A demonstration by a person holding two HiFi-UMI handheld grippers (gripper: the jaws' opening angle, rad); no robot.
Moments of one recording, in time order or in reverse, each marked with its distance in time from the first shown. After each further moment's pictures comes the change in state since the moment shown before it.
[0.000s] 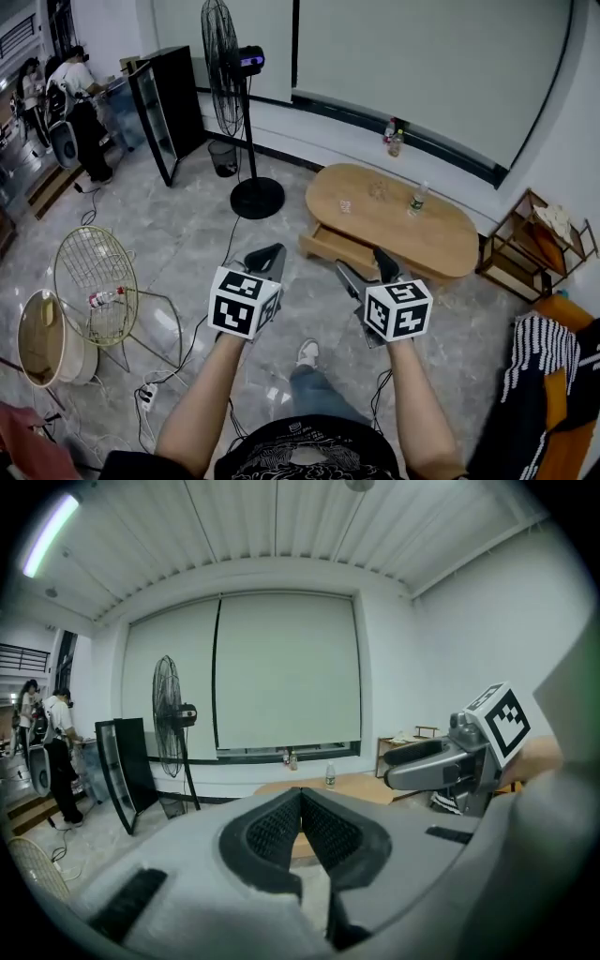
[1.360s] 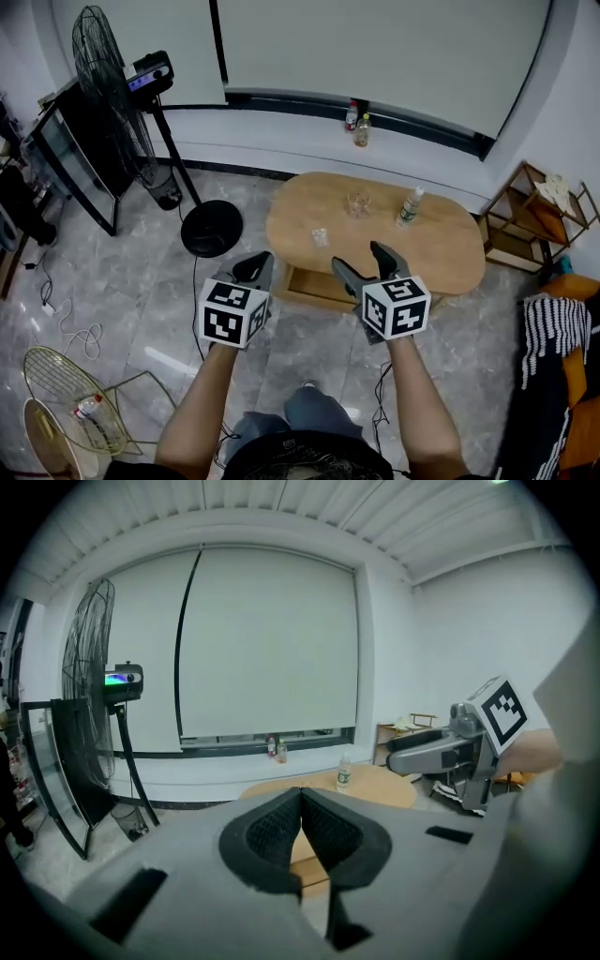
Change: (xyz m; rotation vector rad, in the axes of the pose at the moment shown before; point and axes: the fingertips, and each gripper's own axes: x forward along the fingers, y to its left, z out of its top) left arm 0.338 0.132 -0.009 0.032 0.072 -0.198; right arm 0.251 -0.225 -0.008 0.081 0.027 -0.219
